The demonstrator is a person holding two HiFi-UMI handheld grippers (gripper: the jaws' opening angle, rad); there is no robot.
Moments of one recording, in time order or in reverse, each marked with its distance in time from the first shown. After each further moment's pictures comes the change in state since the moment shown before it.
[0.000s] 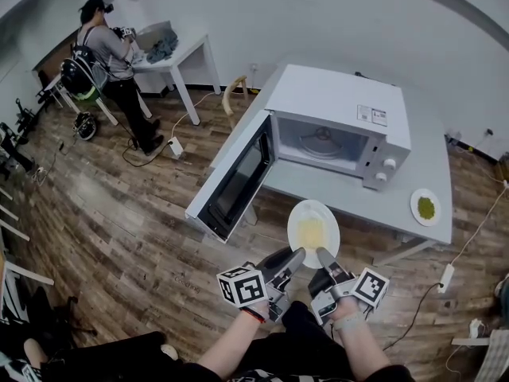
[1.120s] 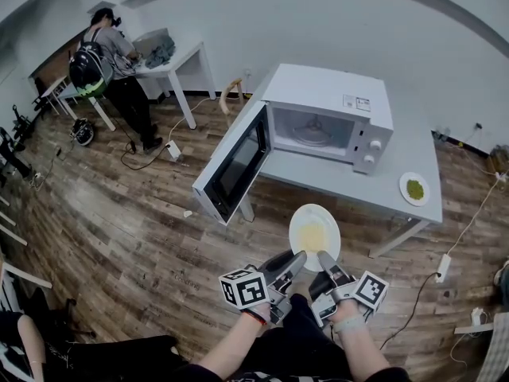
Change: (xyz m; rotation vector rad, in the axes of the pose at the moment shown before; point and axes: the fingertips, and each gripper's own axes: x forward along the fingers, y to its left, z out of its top) left arm -0.045 -0.043 -0.058 0.007 0.030 -0.034; right arm -0.077 0.001 -0.043 0.005 -0.057 0.008
